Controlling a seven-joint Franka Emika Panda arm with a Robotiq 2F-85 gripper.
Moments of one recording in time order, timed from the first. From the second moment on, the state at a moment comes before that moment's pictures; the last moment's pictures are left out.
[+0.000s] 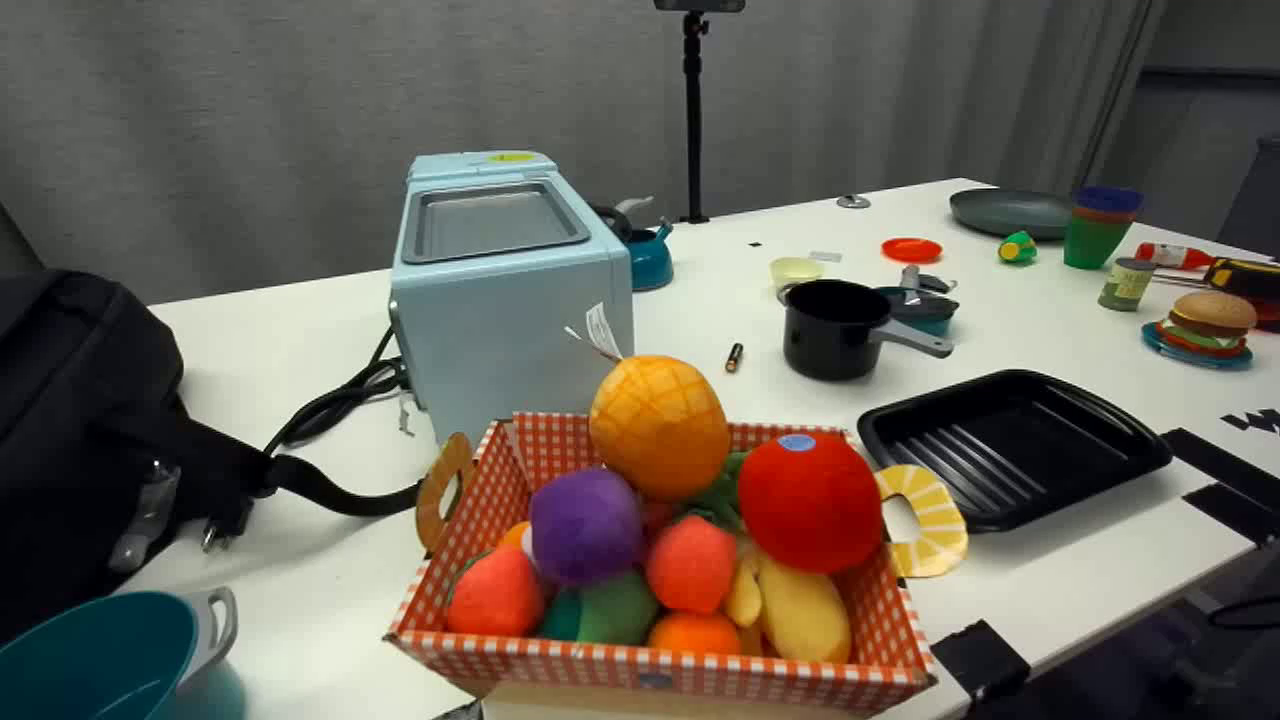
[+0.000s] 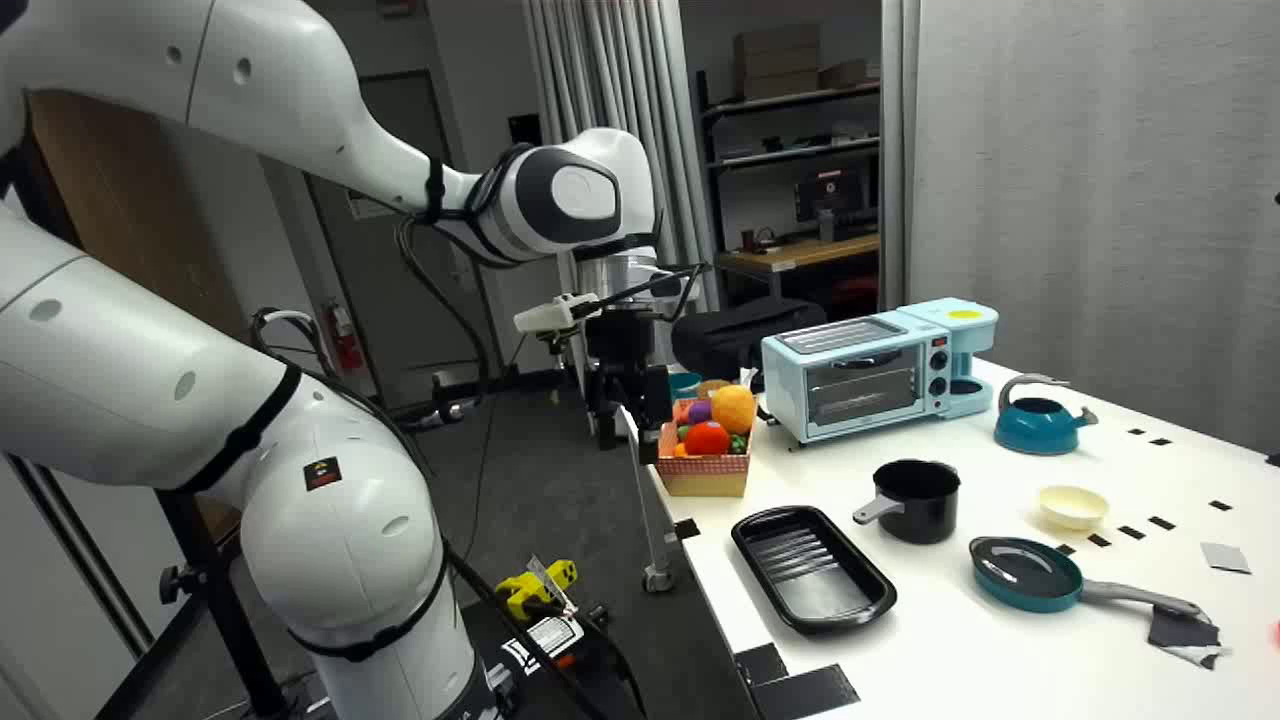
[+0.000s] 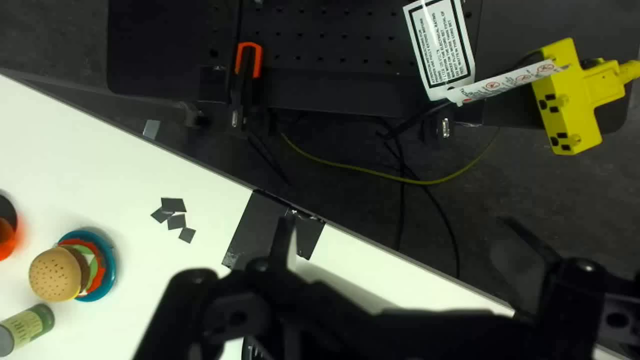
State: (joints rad) arm 0.09 -0.65 0.22 -2.73 -0.01 1.86 0.17
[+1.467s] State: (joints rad) arm 0.01 -0.67 0.02 -2.59 -0.10 1.72 0.05
